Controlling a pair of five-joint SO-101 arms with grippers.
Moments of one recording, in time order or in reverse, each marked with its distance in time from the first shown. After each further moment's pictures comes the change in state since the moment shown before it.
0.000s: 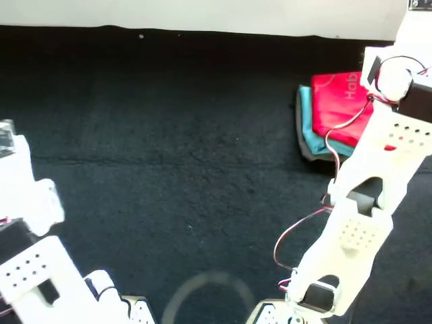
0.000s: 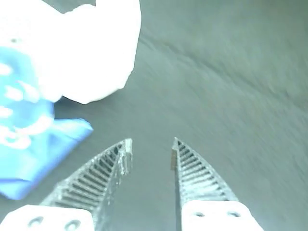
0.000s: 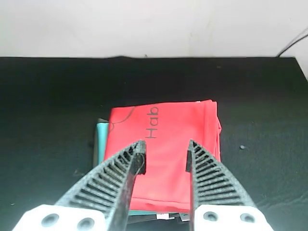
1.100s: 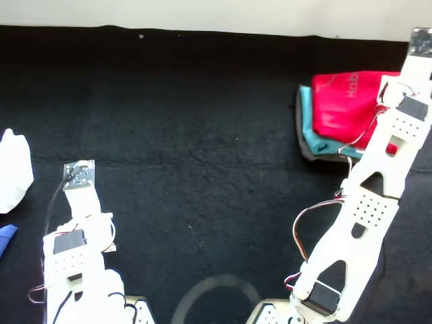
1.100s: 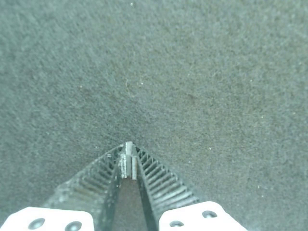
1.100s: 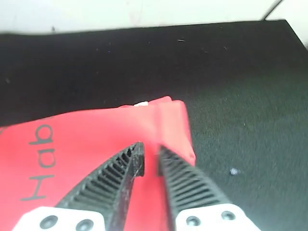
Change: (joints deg) left arm 17.8 0.0 37.7 -19.6 4.7; right arm 11.2 35.8 7.1 -43.1 1.3
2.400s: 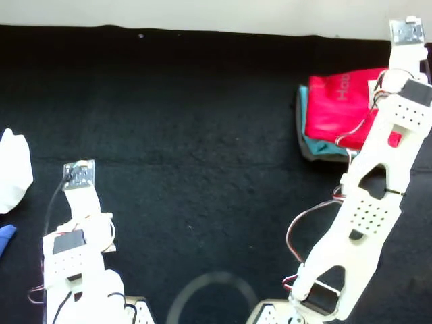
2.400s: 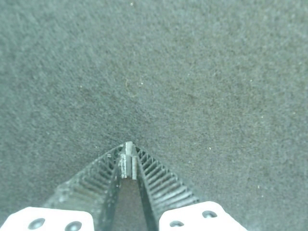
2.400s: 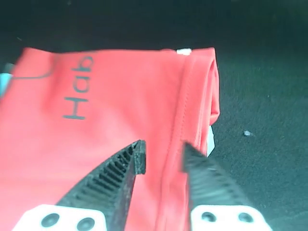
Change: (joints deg) left arm 0.0 0.0 0.0 0.0 0.0; right arm -3.1 -16.9 12.6 17.5 12.0
